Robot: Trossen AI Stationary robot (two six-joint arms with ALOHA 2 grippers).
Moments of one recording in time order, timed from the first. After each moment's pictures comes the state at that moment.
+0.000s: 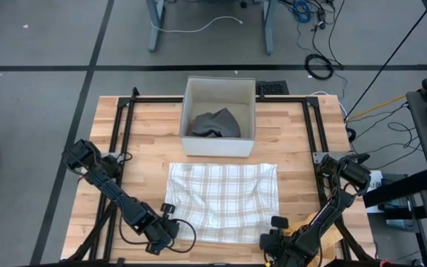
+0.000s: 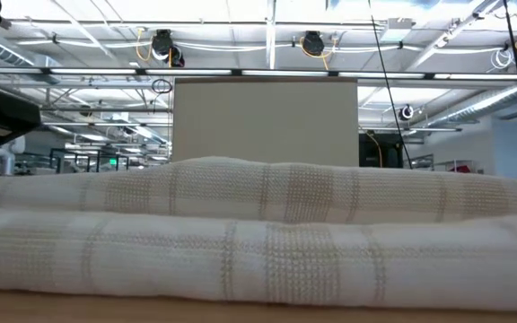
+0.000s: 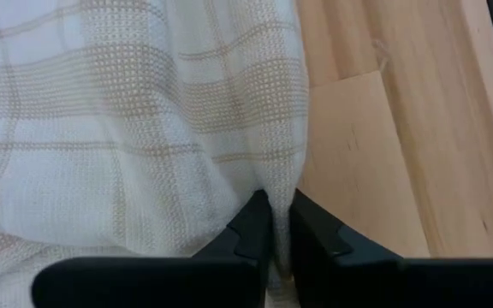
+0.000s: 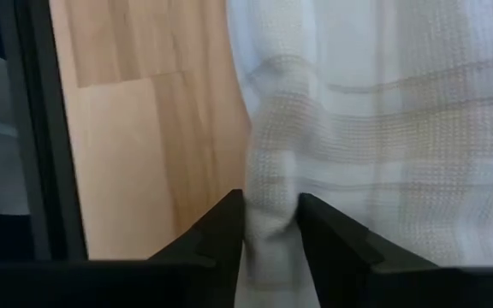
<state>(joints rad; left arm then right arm) -0.80 1.78 0.94 -0.38 -0.06 -0.51 0.95 1.99 1.29 -0.69 0.31 1.12</state>
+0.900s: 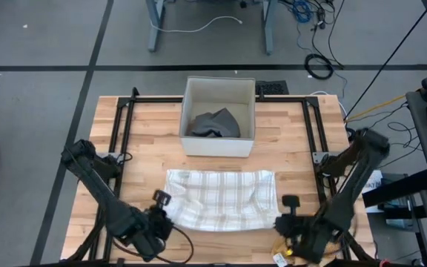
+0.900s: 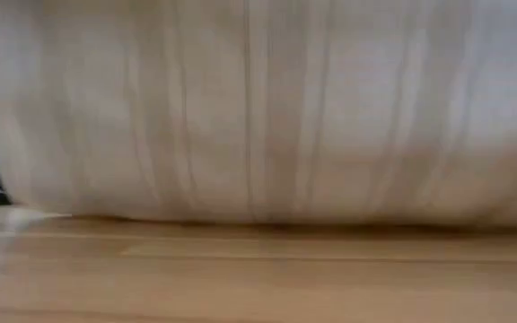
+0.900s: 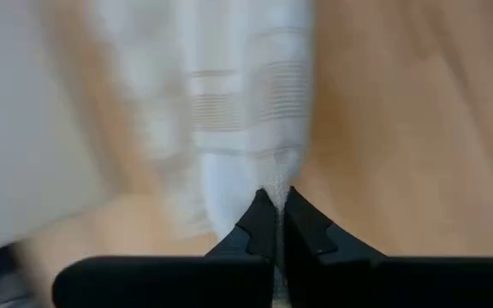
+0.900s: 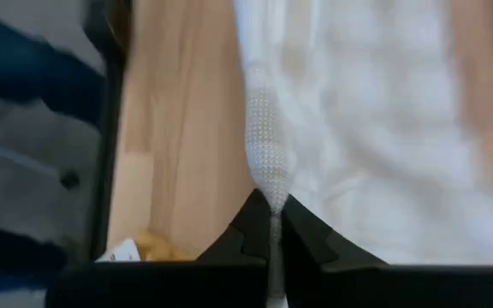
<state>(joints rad) -0.83 1.73 1.63 -1.40 -0.39 -0.35 0.96 1.54 1.28 -0.94 0.50 0.88</state>
